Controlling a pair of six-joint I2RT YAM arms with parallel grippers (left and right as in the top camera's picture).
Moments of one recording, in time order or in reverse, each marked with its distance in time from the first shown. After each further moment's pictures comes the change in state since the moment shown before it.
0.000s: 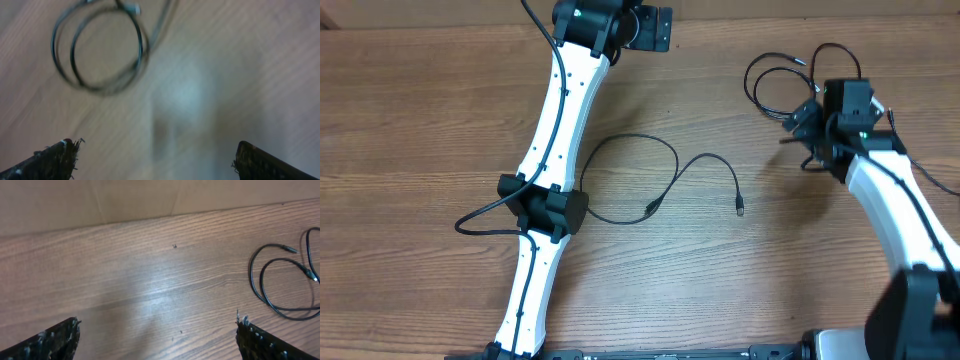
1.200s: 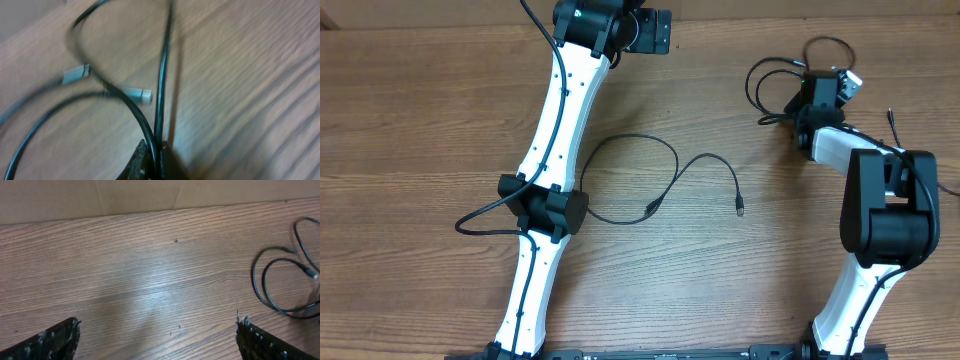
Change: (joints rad) left arm 0.000 0.000 -0.001 -0.024 0.000 -0.030; right arm -0.031 0.531 0.080 0.712 0.194 -0.186
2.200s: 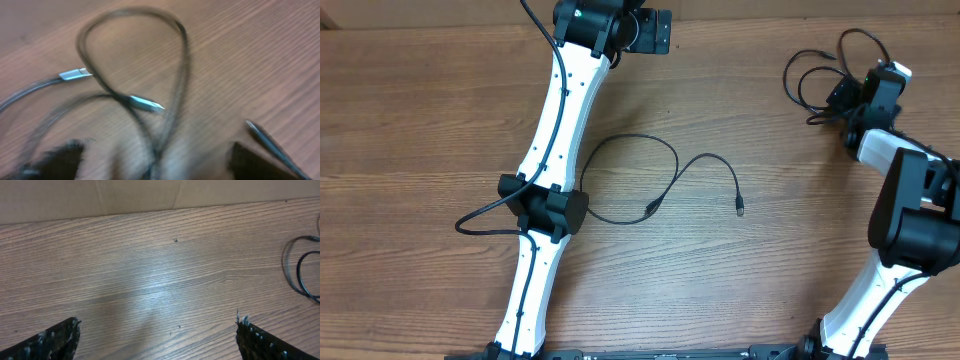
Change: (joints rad) left arm 0.000 0.000 0.000 0.000 0.000 0.000; right arm -0.220 0.003 0.027 0.081 -0.169 -0.284
